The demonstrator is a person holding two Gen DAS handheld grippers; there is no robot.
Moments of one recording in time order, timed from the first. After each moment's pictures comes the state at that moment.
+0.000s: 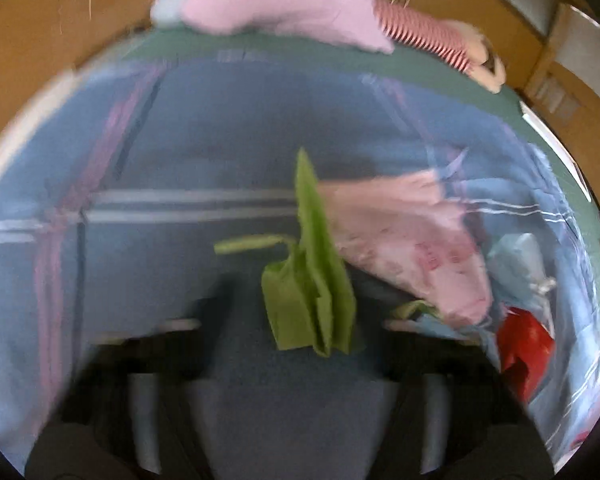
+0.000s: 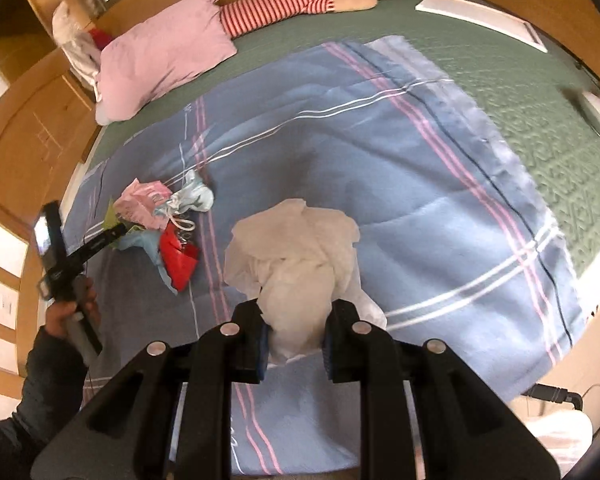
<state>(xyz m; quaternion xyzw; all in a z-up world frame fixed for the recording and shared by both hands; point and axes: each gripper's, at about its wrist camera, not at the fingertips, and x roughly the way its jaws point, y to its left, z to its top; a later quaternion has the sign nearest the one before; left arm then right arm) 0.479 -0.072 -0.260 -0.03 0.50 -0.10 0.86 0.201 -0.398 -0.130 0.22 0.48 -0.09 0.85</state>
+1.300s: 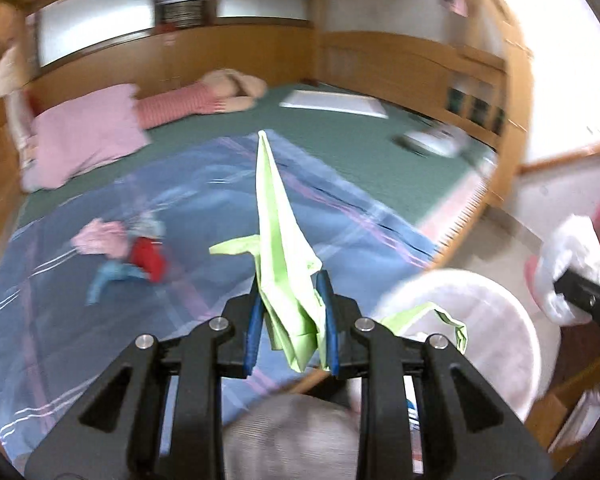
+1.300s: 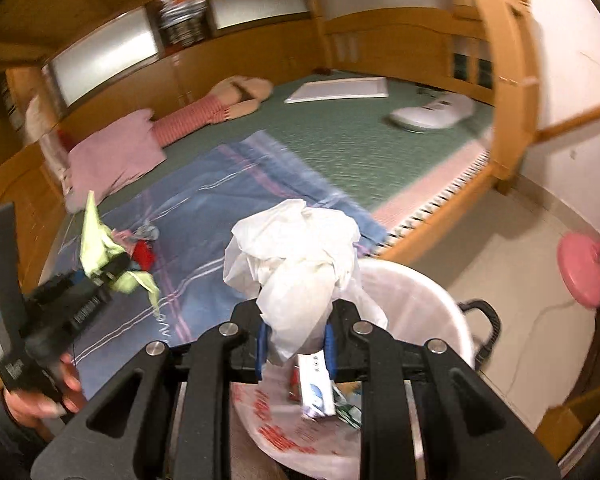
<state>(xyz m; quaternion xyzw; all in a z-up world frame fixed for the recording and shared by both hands) 0.039 -0.265 -0.078 0.14 0.31 -0.38 0.86 -0.136 -0.385 -0.048 0.22 0.31 -0.28 0.88</state>
